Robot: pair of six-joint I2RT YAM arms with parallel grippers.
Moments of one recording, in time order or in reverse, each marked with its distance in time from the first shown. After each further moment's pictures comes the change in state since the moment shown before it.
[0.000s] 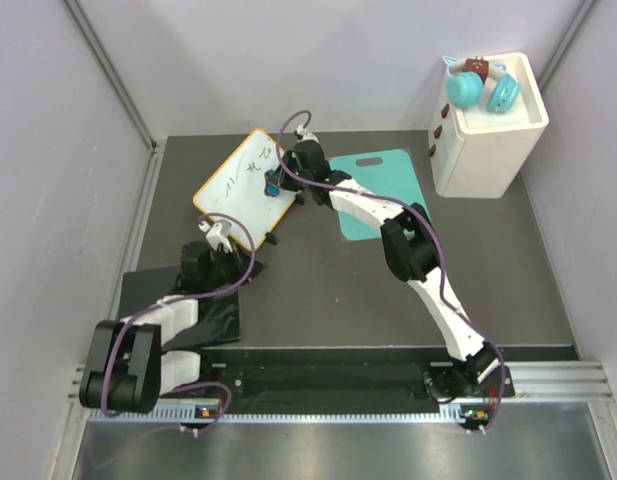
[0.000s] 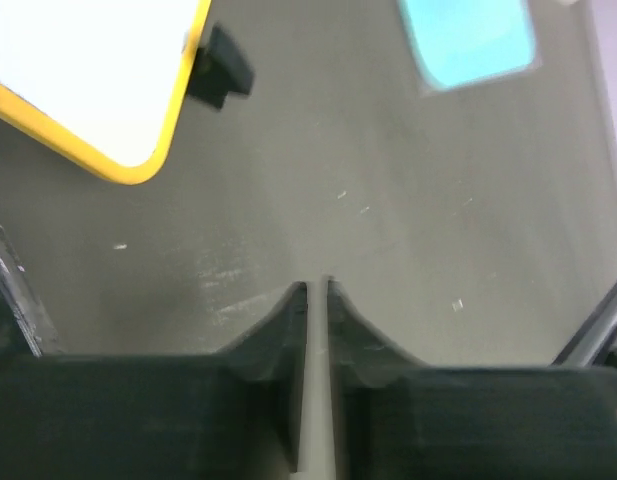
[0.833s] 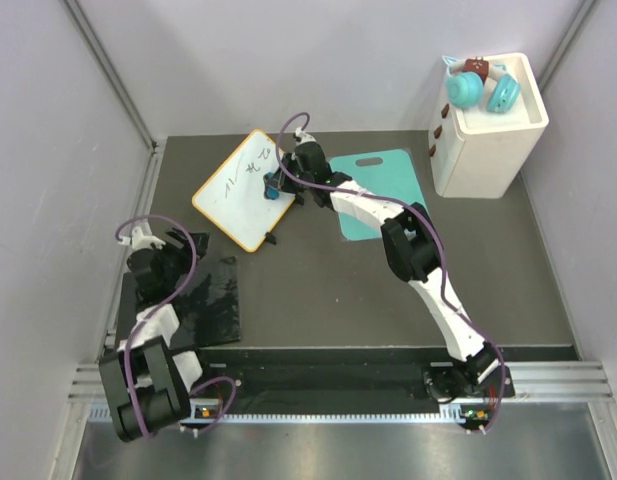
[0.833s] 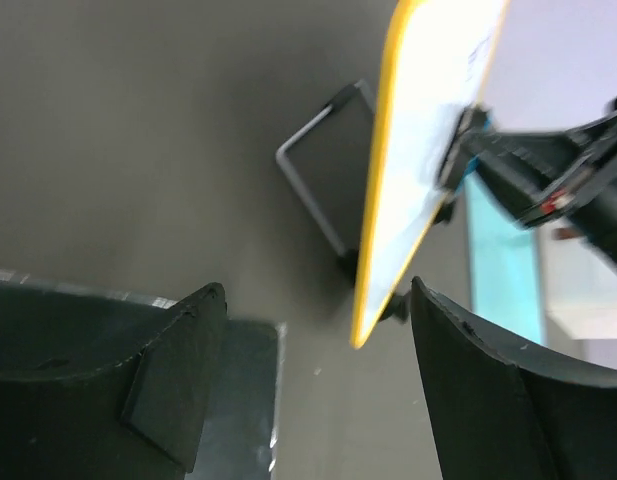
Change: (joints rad) left arm 0.442 -0.199 -0.013 -0.012 -0.153 -0.183; right arm 0.000 -0.021 -0.055 0.036 -0.049 -0.024
